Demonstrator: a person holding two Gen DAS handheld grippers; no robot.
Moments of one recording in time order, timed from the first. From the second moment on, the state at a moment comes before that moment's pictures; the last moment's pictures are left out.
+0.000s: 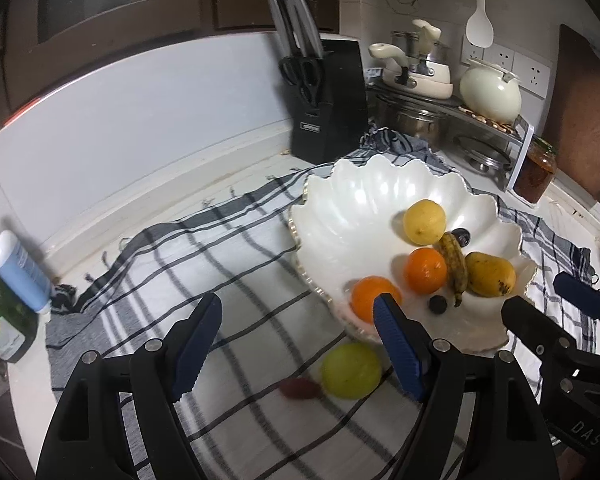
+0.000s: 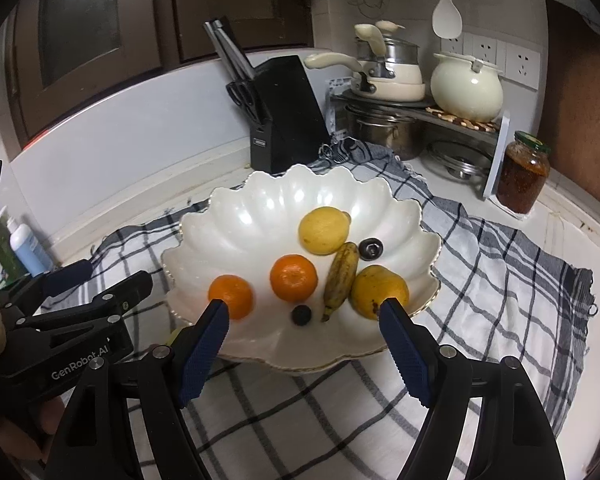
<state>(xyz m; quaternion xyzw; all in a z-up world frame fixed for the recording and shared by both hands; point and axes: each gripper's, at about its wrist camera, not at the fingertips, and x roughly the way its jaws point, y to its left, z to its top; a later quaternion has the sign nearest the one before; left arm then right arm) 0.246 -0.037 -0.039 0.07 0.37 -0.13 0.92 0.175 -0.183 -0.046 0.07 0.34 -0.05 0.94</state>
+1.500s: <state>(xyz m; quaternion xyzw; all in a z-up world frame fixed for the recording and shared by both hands) 0.244 -0.030 -0.134 0.11 0.45 -0.14 0.88 0.164 -0.159 -0.112 0.06 0.39 -0.06 0.92</state>
